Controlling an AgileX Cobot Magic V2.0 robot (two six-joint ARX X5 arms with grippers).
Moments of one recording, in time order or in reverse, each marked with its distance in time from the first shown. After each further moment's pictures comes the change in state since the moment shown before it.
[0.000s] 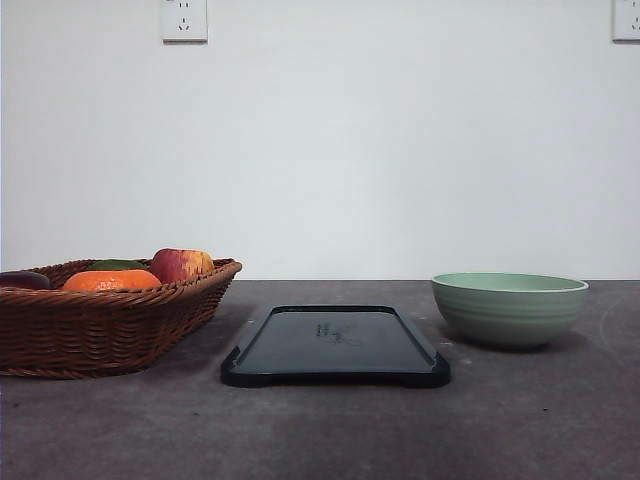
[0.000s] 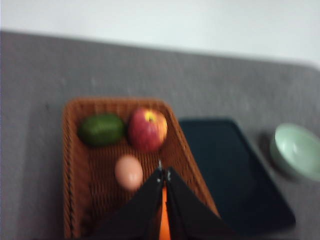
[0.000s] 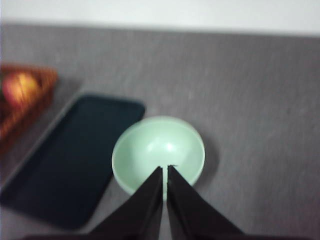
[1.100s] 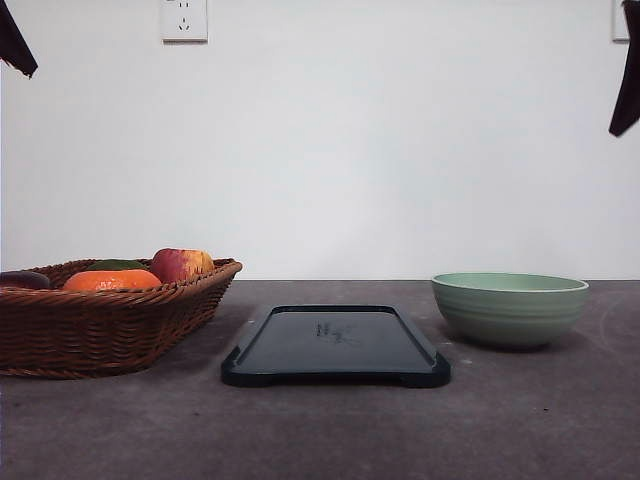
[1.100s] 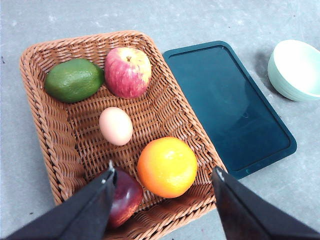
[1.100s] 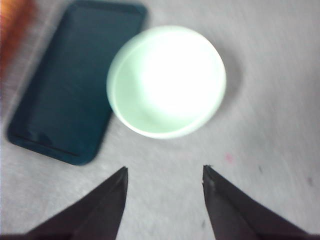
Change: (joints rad) left_arx -0.041 0.184 0.107 -0.166 0.026 0.201; right_arx 0.005 0.389 0.271 -0.339 0.005 0.002
